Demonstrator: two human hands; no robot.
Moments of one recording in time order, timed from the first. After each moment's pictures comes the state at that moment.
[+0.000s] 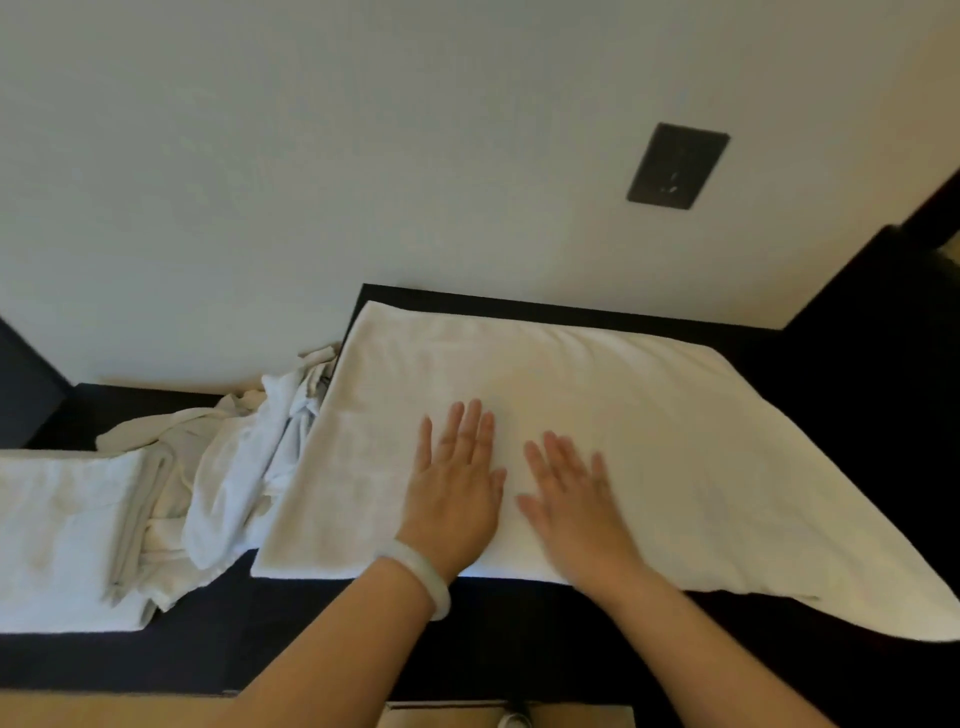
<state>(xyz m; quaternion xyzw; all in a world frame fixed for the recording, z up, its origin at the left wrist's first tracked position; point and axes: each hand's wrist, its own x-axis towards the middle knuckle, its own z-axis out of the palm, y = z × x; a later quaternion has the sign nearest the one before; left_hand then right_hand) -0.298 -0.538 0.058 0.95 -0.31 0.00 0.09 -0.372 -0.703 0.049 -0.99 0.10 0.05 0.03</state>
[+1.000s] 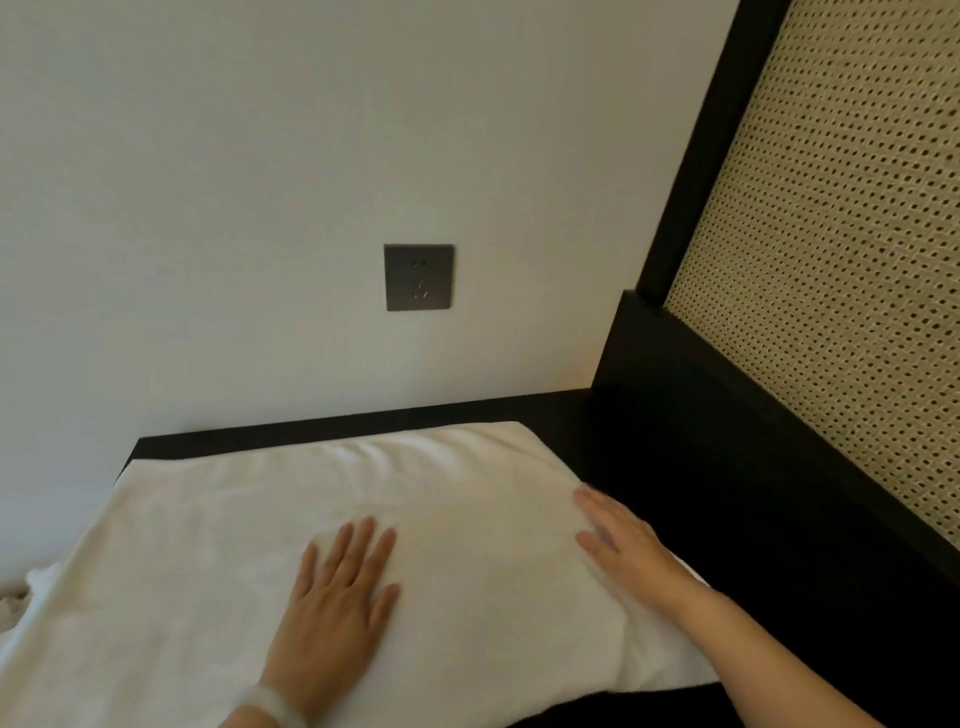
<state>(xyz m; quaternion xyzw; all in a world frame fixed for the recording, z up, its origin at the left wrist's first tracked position) -0.306 -0.651 0.076 0.92 -0.38 -0.05 0.07 -0.461 -0.974 0.089 -0.92 0.25 0.02 0.30</state>
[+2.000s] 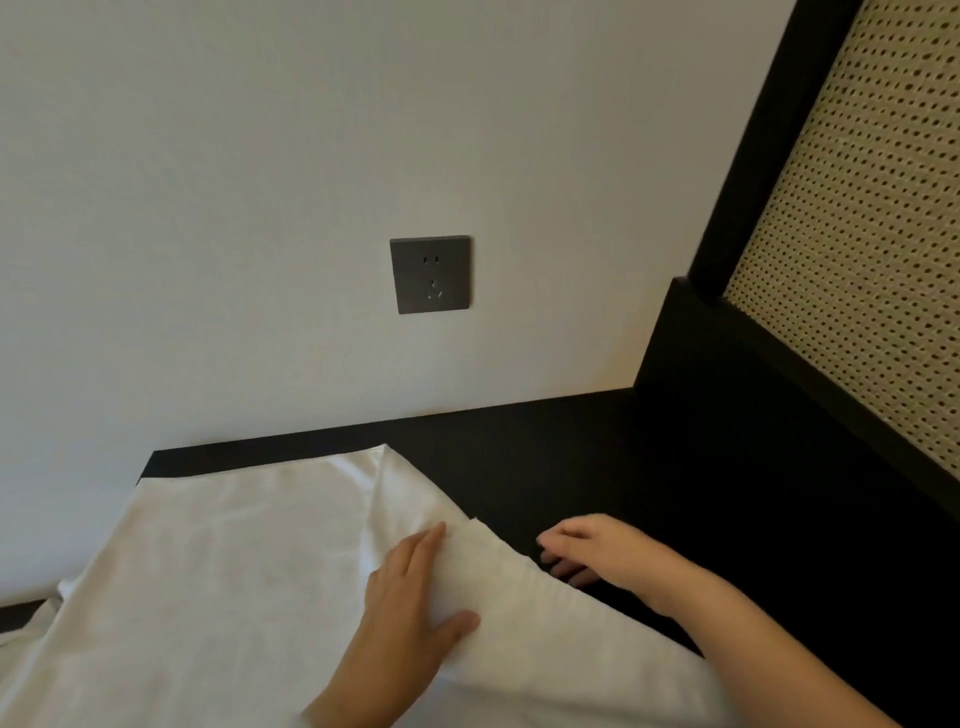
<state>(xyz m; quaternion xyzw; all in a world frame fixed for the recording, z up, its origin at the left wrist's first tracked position) -0.303 -0.705 0.095 0.88 -0.30 -0.16 0.32 -0.381 -0.940 0.119 -0.80 0.30 0.16 0.49</state>
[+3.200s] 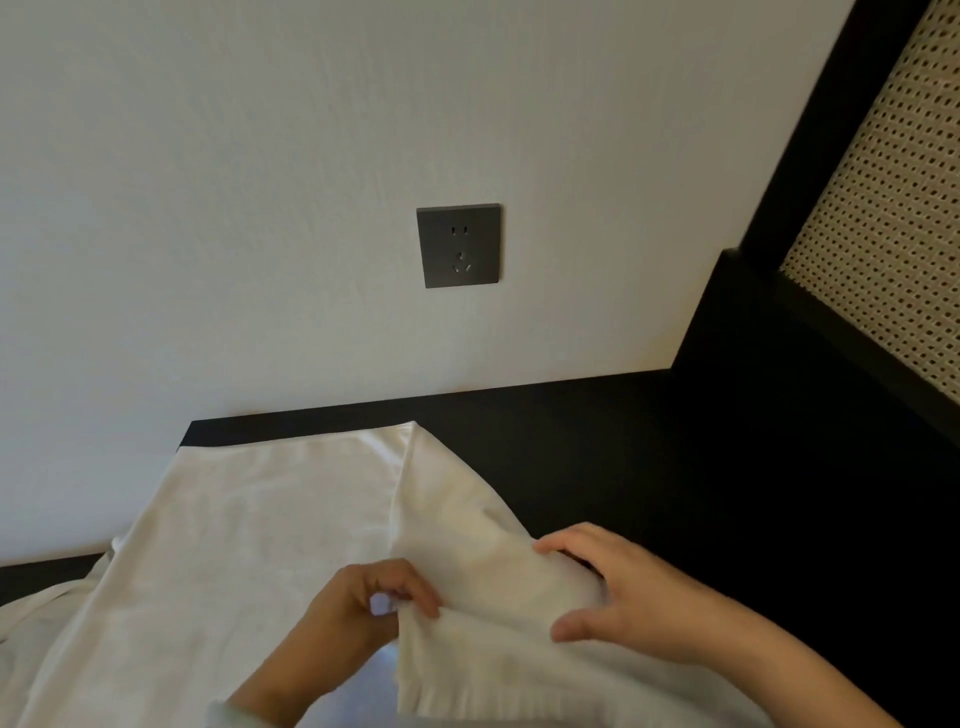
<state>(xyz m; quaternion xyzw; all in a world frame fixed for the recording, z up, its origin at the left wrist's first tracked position) -0.278 -0.649 0.110 0.75 -0.29 -0.31 0.51 -0.408 -0.911 0.142 -0.91 0.10 0.16 0.38</state>
